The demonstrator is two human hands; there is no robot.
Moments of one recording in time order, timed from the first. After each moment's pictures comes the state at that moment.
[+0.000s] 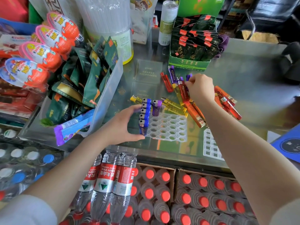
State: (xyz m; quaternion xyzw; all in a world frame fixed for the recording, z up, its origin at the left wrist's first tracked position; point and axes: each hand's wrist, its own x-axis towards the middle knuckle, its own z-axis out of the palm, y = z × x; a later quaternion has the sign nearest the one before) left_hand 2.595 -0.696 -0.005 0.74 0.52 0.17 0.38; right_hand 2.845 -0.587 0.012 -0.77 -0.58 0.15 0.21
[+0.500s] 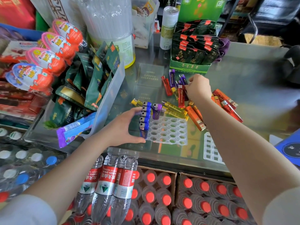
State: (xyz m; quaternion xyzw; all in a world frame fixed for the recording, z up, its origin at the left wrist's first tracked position) left_hand 2.596 -0.696 0.004 0.74 0.54 0.14 0.38; right_hand 2.839 -0.571 0.011 -0.80 -0.55 0.17 0.17
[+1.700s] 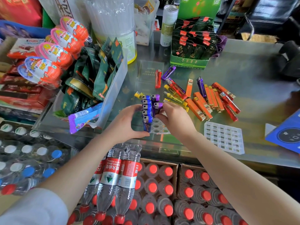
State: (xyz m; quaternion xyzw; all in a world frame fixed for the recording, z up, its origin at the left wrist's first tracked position) left_hand 2.599 -0.721 0.001 0.75 0.54 0.22 0.31; right_hand 2.786 -0.702 -0.003 -0.53 -0.80 0.15 0.22
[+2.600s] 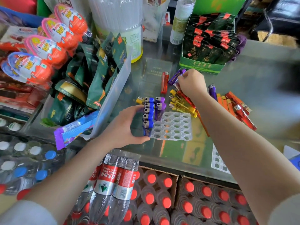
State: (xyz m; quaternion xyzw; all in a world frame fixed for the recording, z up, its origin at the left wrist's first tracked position) left_hand 2.595 -0.695 -0.006 0.73 0.53 0.24 0.34; right_hand 2.799 -0.554 0.009 -0.74 -0.61 0.23 0.20
